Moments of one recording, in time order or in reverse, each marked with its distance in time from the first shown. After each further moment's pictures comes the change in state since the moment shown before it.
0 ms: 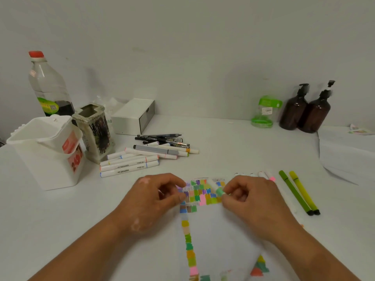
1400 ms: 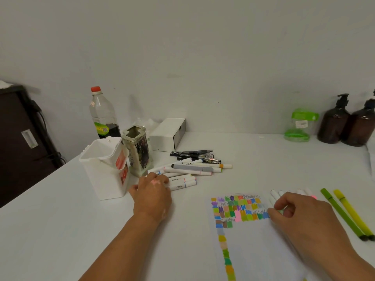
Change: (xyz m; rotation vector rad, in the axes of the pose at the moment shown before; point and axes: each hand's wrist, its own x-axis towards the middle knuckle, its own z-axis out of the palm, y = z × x) left_hand 0.019 -0.057 -0.038 0.715 0.370 -0.420; right_hand 0.001 0.009 -0.004 -0.245 0.106 0.188
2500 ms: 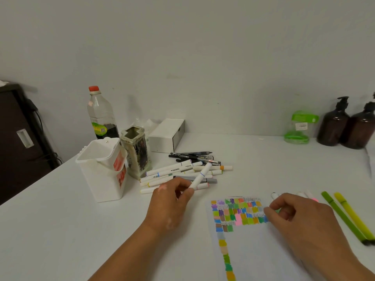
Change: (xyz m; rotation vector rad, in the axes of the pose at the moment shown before) left_hand -0.024 0.032 -0.012 -0.611 -0.111 0.151; right_hand -0.003 -0.006 0.003 0.091 0.084 -0.107
